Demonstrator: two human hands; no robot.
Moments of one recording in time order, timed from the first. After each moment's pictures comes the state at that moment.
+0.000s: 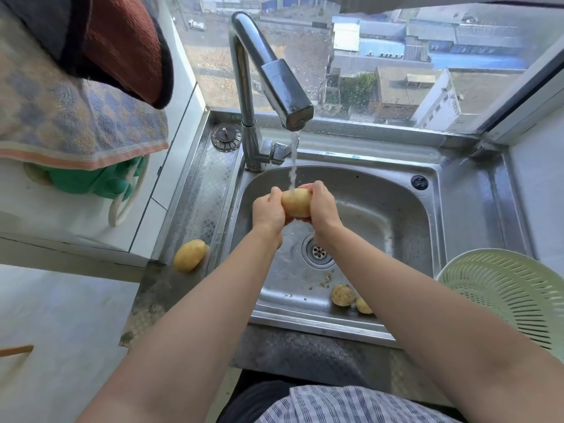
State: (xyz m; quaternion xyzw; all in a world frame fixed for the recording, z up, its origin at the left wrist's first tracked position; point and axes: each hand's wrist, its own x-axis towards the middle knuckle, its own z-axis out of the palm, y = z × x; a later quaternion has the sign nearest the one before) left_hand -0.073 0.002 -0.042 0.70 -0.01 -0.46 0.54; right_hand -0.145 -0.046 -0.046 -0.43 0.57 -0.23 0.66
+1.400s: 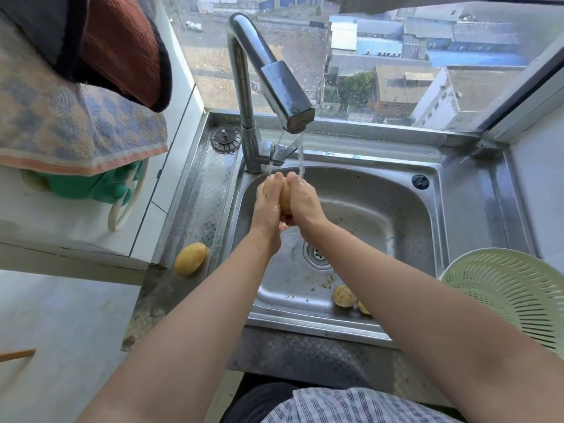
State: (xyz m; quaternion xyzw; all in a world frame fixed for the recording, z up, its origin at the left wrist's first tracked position) left_hand -0.068 0.007 -0.047 0.61 -0.03 -0.51 0.61; right_hand -0.120 -0.039 -0.039 -0.51 0.50 -0.22 0.66
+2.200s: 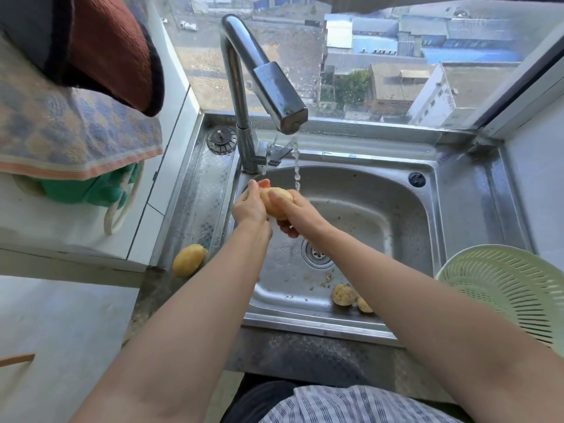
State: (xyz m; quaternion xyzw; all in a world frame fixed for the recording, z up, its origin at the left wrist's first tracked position) left_hand -0.050 -0.005 -0.051 0.66 0.10 -0.41 0.62; right_hand -0.146 -0.031 -0.037 -0.61 0.40 -0.10 0.68
